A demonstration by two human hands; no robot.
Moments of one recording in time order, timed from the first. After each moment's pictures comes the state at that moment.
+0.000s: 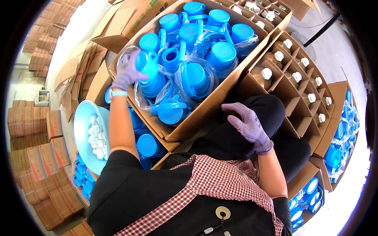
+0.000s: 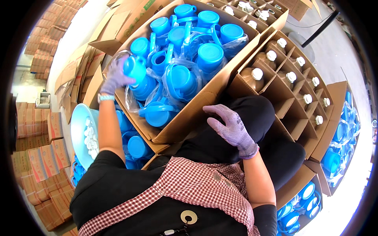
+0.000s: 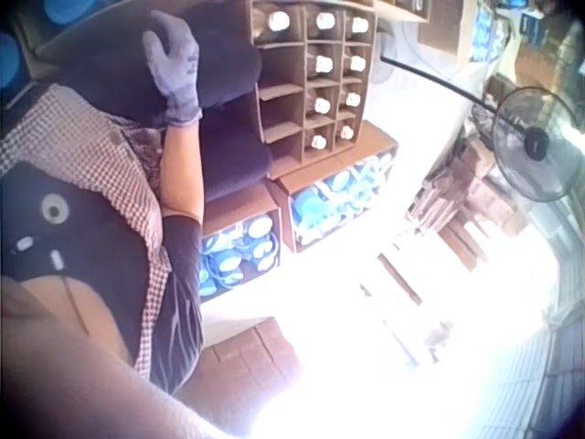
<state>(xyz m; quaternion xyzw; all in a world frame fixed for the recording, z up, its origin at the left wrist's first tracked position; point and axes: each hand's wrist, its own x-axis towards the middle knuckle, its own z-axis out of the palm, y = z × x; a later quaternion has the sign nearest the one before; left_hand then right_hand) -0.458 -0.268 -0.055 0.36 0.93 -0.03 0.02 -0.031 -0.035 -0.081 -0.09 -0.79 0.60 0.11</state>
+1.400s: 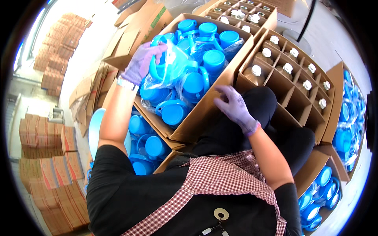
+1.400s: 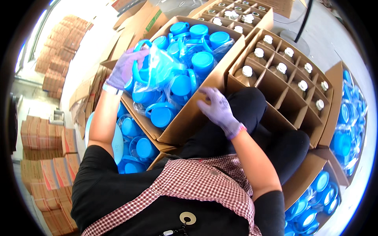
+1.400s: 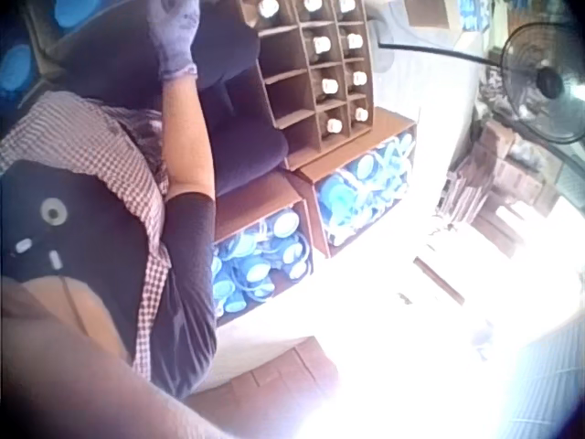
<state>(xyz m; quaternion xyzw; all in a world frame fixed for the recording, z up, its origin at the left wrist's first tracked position) -0.336 -0.162 0.078 0.39 0.72 0.50 0.28 -0.043 -0.037 -0.096 -0.19 -0.82 0.51 0.21</state>
